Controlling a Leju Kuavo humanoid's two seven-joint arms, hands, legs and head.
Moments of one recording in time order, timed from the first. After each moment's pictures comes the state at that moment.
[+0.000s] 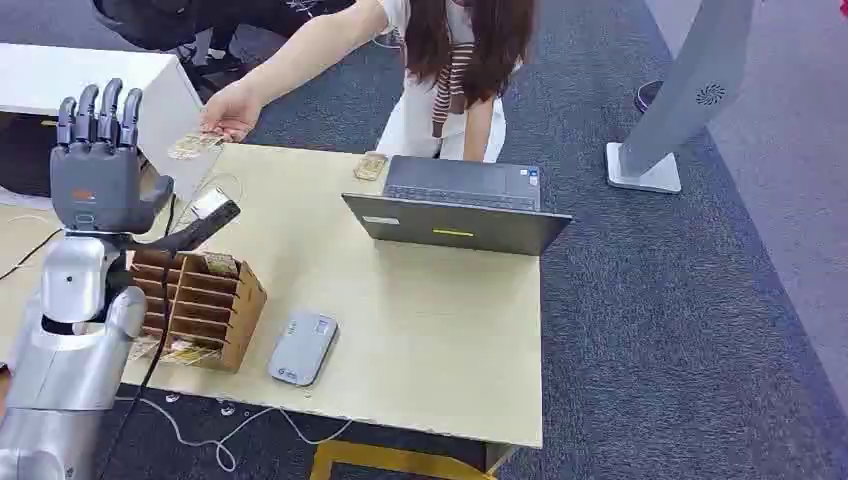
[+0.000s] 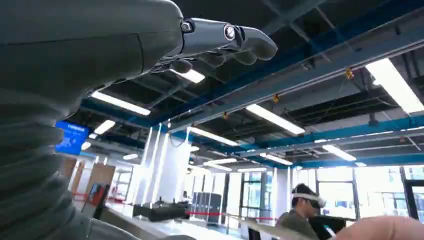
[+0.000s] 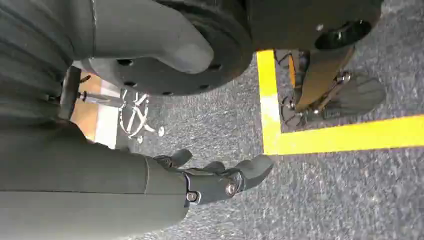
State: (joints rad) left arm -0.49 0.33 -0.13 -1.42 -1.39 0.41 0.09; right arm -0.04 0.10 0.19 -0.17 -0.41 -0.16 0.08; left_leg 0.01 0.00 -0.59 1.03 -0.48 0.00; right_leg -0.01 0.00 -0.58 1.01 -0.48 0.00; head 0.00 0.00
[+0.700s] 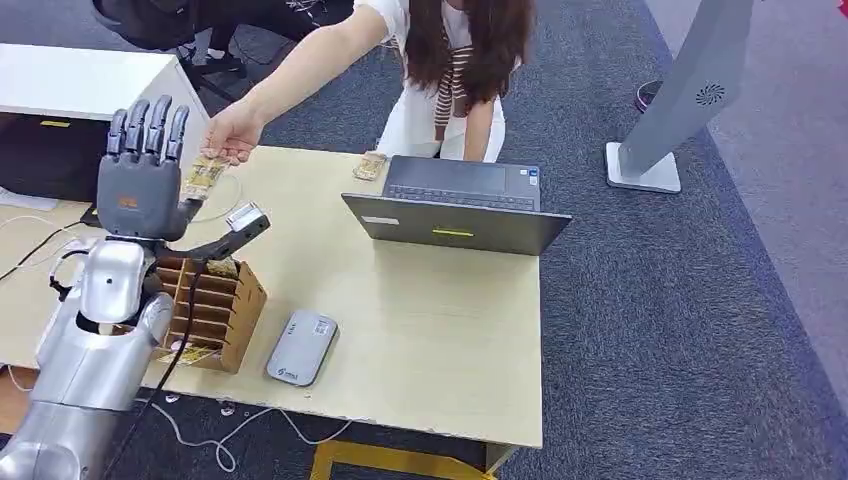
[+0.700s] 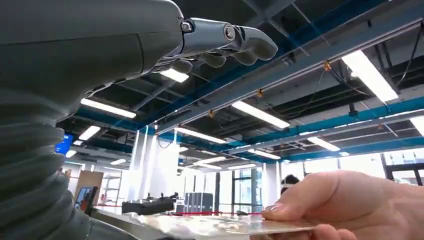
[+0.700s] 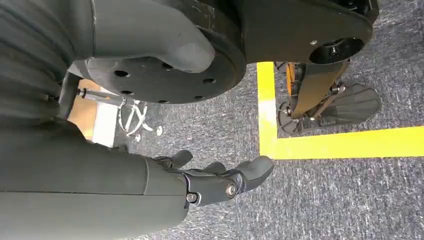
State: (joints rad) left arm -0.51 0.32 -0.22 -1.35 -1.42 0.42 0.12; right arm -0.05 0.10 0.21 -0.17 -0.40 -0.15 0.09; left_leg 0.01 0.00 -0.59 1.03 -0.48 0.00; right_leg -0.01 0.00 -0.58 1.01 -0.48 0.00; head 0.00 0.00
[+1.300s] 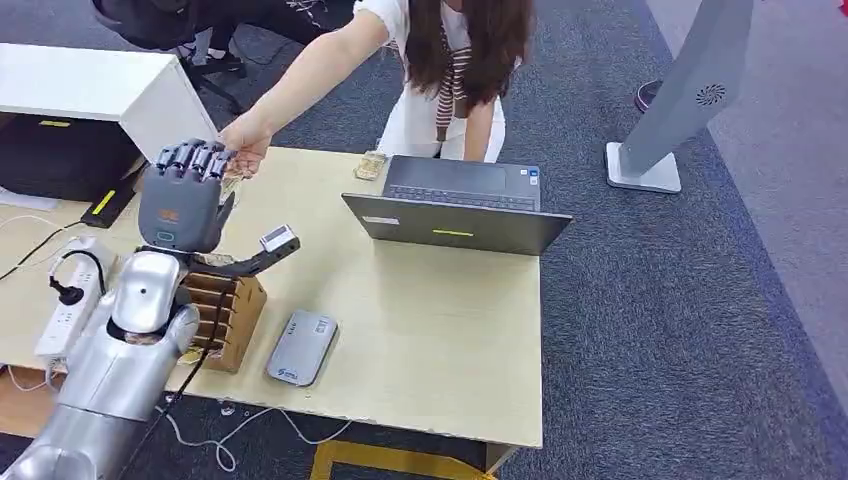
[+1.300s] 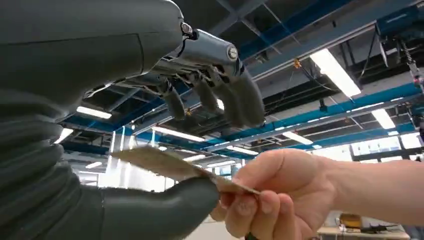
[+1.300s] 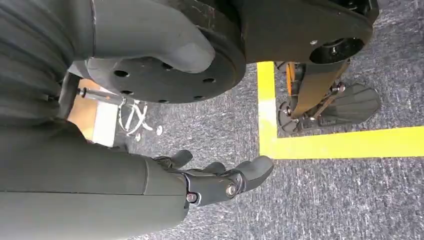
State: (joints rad) left arm -0.49 0.29 -0.31 -1.35 -1.45 0.41 0.12; right arm -0.06 0.10 0.21 -0.17 -0.39 -0.15 0.09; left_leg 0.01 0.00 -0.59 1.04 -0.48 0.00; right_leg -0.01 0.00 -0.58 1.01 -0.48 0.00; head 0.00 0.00
